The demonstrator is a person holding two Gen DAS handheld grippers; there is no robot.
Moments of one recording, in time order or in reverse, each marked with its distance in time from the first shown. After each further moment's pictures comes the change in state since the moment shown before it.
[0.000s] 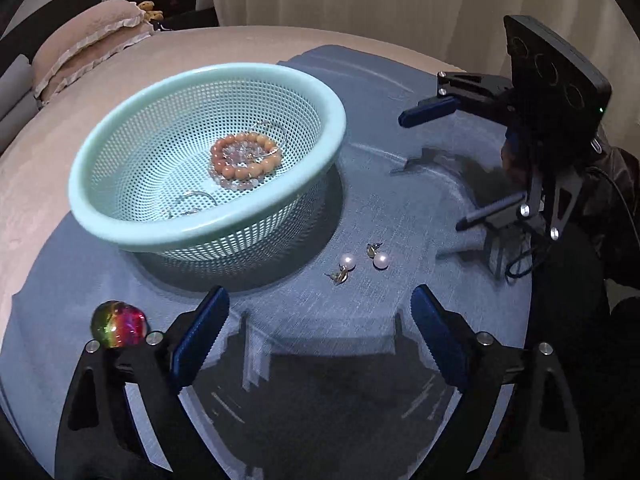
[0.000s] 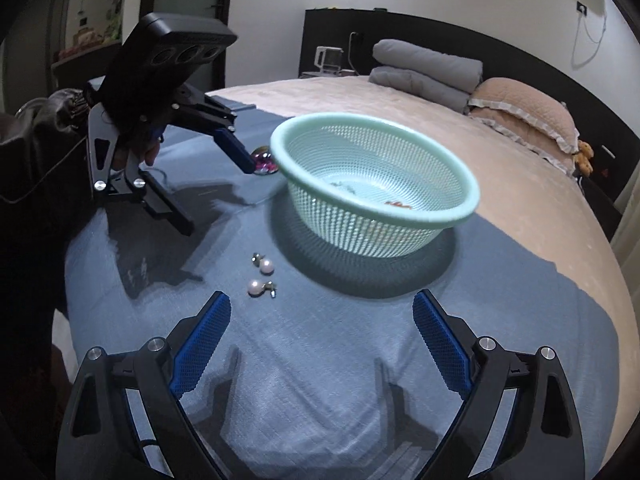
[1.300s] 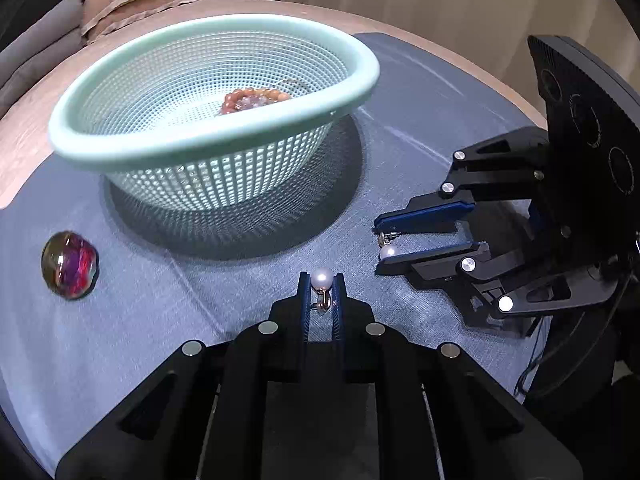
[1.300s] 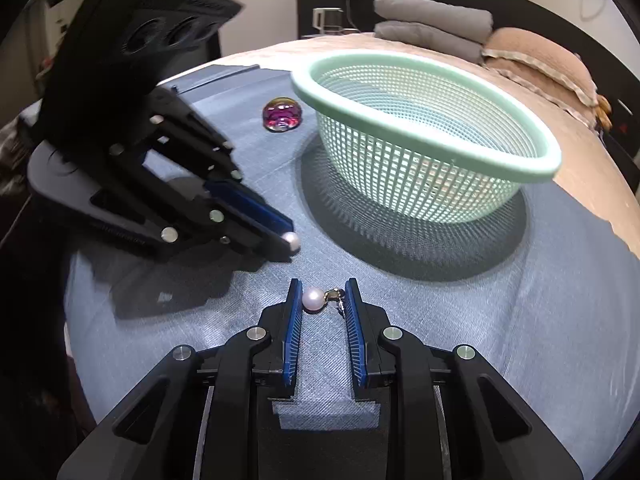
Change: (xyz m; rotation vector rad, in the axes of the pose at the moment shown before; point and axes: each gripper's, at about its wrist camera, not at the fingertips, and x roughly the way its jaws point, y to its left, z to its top) left arm 0.039 -0.037 -0.012 -0.251 0.000 0.118; right arm 0.051 0.029 0.008 0.124 0.121 0.000
